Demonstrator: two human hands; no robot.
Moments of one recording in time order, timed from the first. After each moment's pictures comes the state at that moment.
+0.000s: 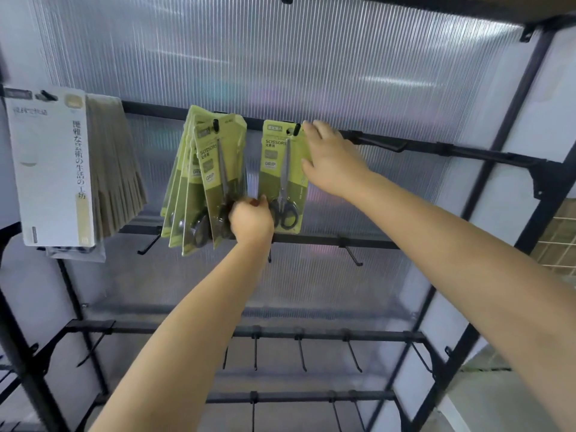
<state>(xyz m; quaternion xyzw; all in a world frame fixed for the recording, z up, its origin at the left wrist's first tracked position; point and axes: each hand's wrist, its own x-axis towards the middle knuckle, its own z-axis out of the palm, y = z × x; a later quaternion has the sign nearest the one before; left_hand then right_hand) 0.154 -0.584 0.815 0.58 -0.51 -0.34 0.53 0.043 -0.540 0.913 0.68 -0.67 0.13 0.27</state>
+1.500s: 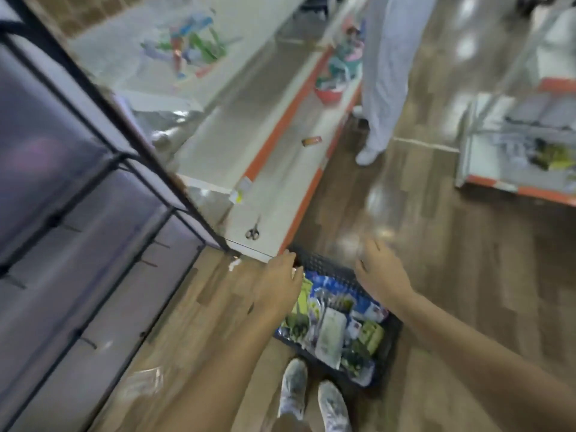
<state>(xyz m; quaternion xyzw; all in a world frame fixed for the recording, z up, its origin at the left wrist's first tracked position) 0.017 -0.070 0.486 0.06 -0.96 -0.24 -0.09 -0.019 0.125 0.476 0.06 -0.96 0.24 -0.10</state>
